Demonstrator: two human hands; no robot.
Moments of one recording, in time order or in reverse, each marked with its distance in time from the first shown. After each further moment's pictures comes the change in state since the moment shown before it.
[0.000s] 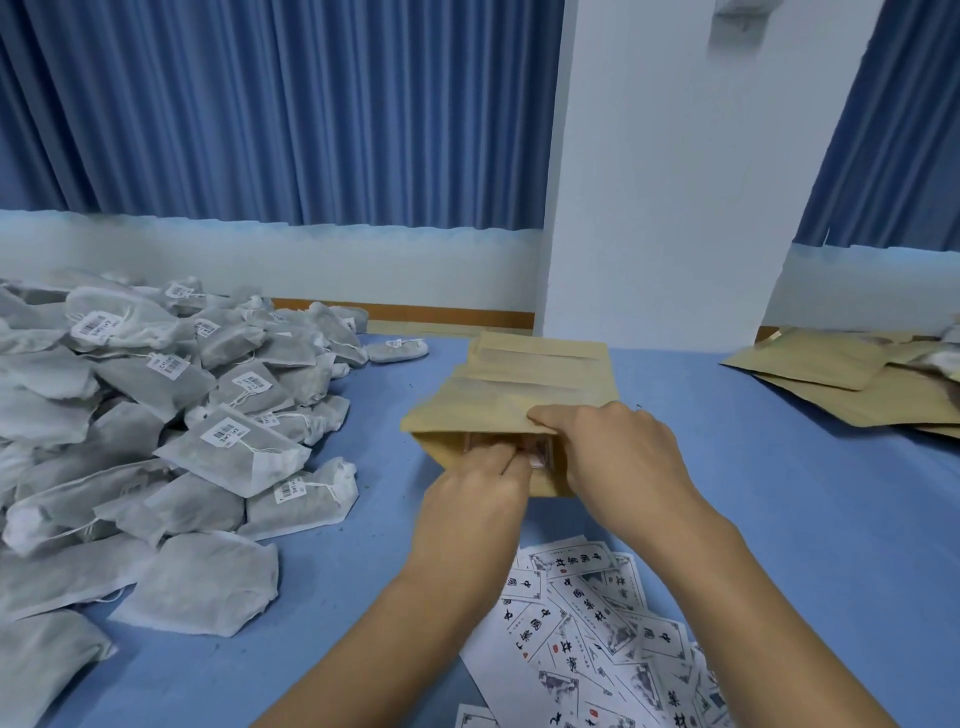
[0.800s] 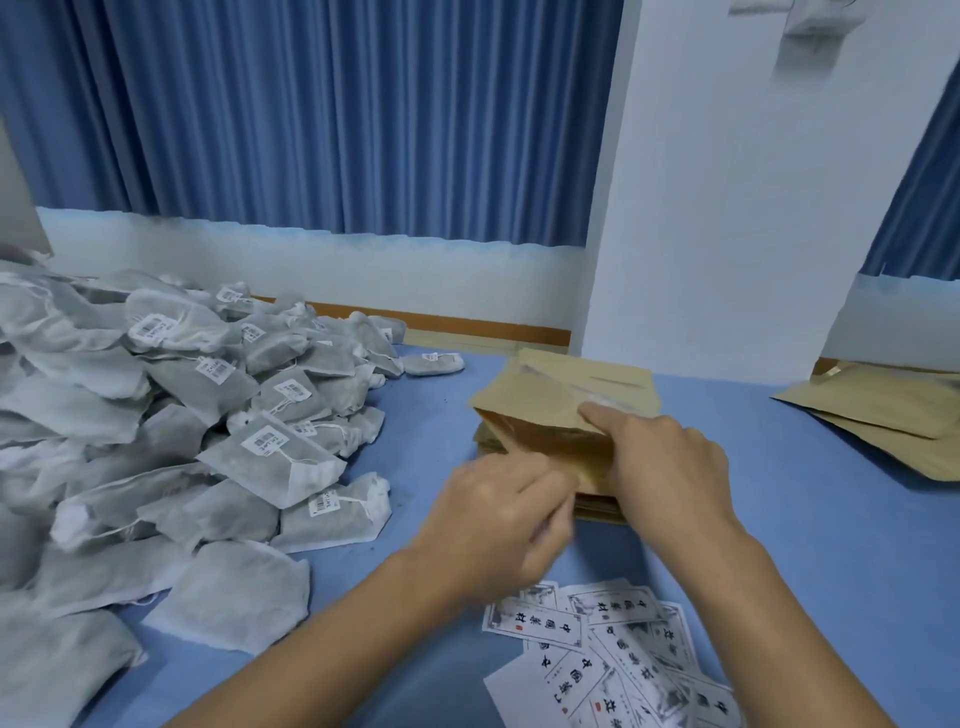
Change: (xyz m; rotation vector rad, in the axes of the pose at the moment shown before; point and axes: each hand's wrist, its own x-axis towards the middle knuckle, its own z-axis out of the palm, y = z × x) left_hand 0.020 -0.043 0.006 -0.259 0.217 0.305; right_hand 0.028 0.003 0.011 -0.021 0.018 0.129
